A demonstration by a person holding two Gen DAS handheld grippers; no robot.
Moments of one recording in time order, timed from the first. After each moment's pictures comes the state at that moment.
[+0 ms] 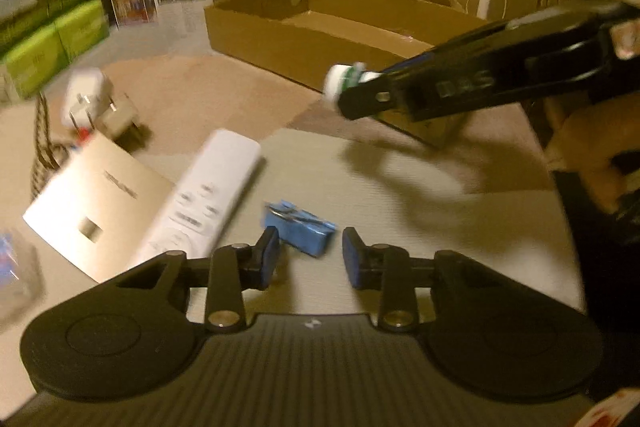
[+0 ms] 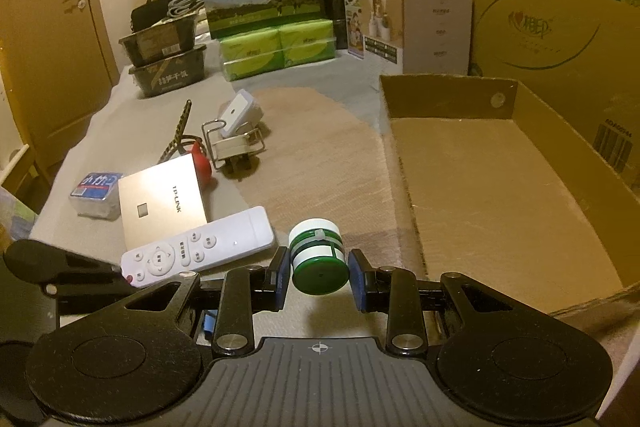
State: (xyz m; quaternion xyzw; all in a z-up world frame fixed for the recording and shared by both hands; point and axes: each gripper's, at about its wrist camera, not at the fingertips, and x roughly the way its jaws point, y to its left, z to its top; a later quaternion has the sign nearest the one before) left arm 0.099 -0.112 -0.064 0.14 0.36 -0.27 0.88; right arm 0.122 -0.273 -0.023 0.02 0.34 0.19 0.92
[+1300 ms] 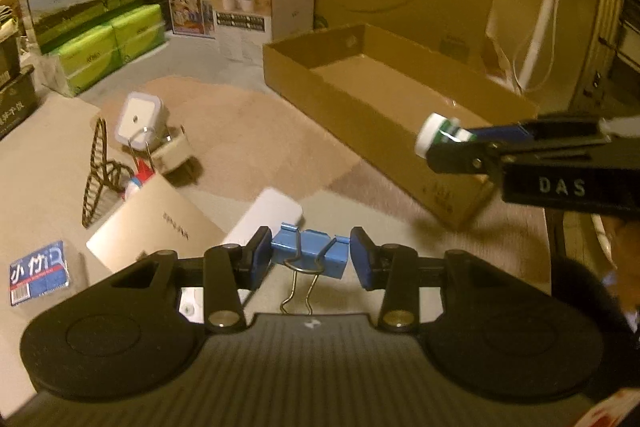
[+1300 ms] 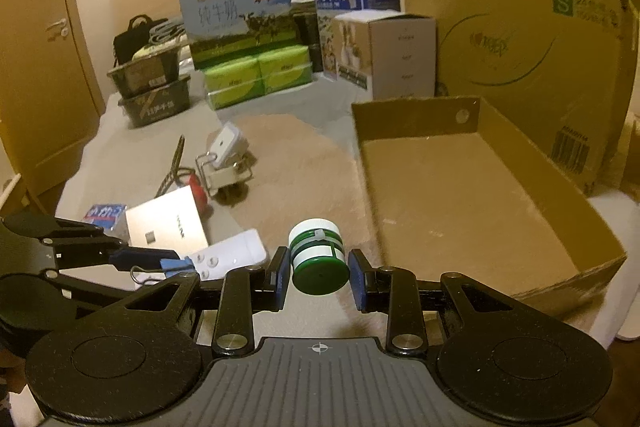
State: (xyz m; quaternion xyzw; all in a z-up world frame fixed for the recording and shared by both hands) left arm 0.113 -0.112 -0.002 0.07 0.37 -0.20 0.91; right arm 0.096 -0.291 0.016 0.04 0.32 0.16 0.93
